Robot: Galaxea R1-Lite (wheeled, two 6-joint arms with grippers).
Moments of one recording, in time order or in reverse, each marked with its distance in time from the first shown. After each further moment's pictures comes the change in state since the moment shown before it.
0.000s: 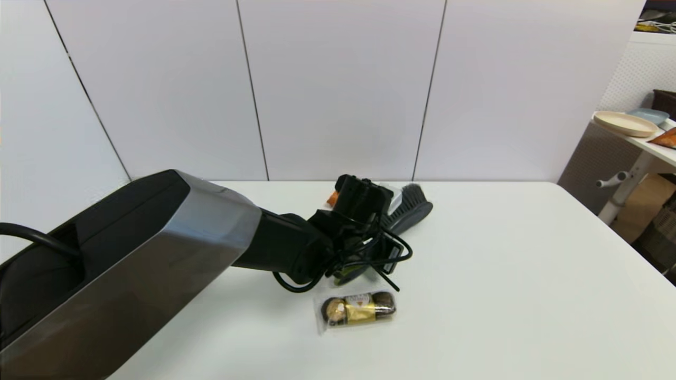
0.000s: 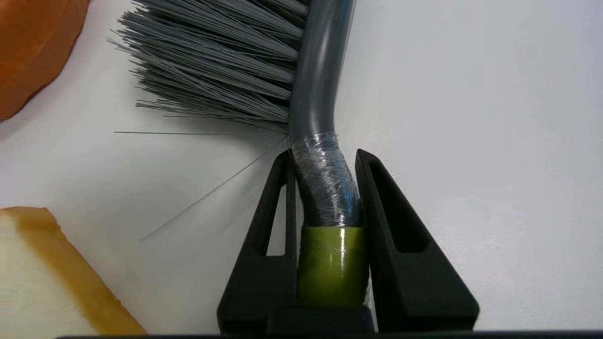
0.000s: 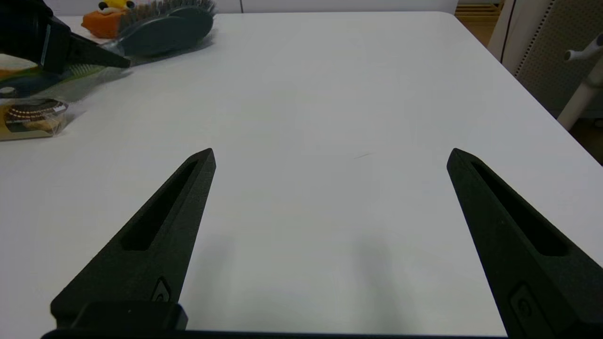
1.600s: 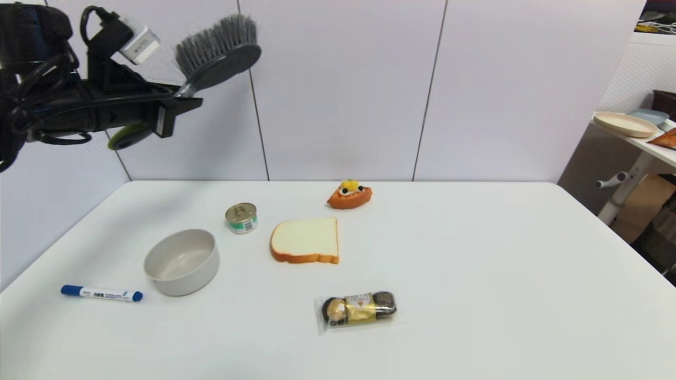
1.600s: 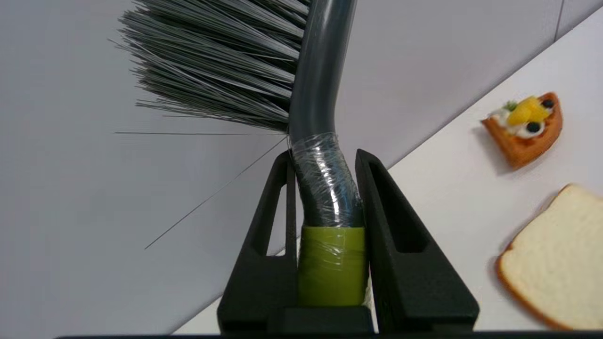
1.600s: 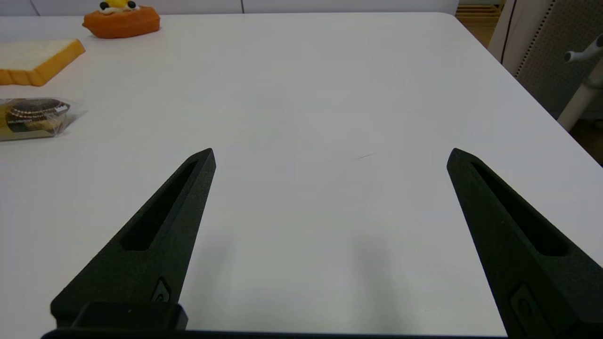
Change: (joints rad) left arm 0.757 -0.561 0.085 0.036 -0.426 0.503; right arm 0.000 0.000 0.000 0.000 0.000 0.000
